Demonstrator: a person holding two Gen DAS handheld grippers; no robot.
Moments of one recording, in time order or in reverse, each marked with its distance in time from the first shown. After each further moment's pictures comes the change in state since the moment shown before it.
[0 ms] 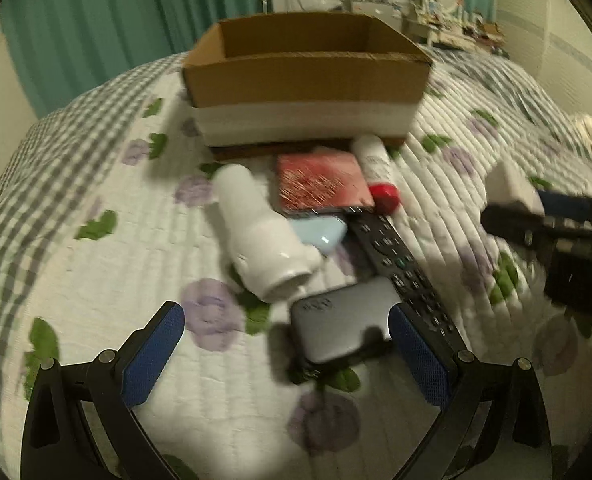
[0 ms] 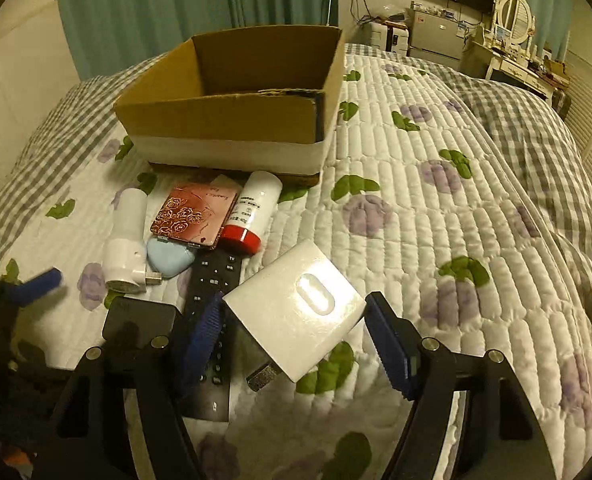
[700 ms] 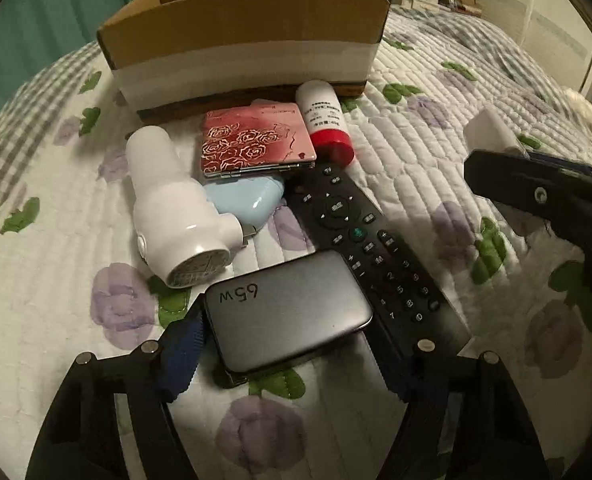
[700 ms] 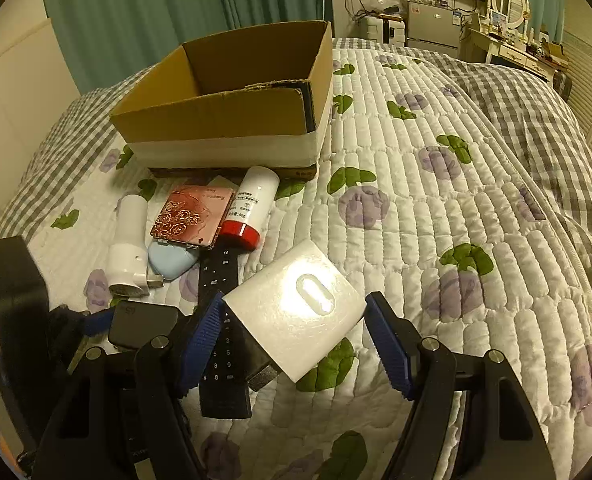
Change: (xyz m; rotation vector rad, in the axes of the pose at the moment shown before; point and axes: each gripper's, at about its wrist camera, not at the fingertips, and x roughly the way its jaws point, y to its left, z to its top) left arm 0.034 -0.029 0.000 0.052 0.110 -0.099; right arm 0.004 -0.009 -0.004 0.045 -0.002 0.038
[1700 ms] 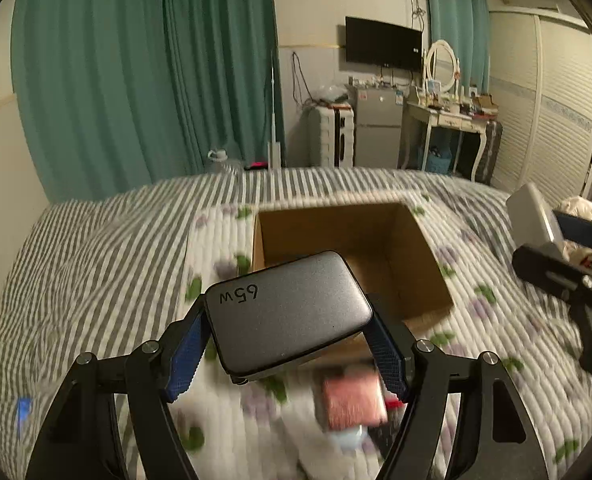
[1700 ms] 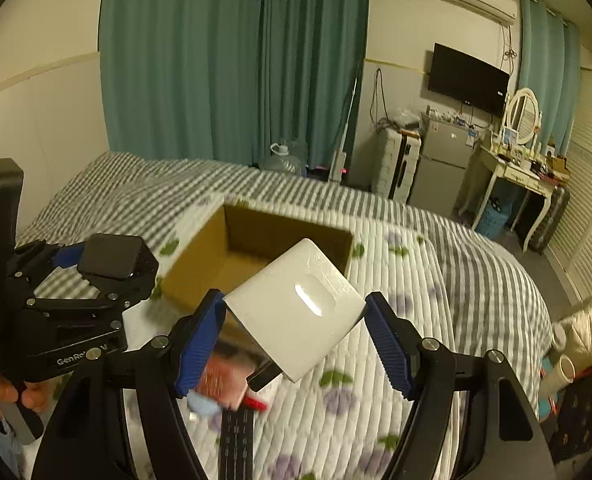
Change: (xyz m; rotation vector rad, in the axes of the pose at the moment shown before) left arm -0.131 0.095 0.164 -0.066 -0.413 0.085; right arm -0.106 0.052 0.151 -0.202 -0.322 -0.032
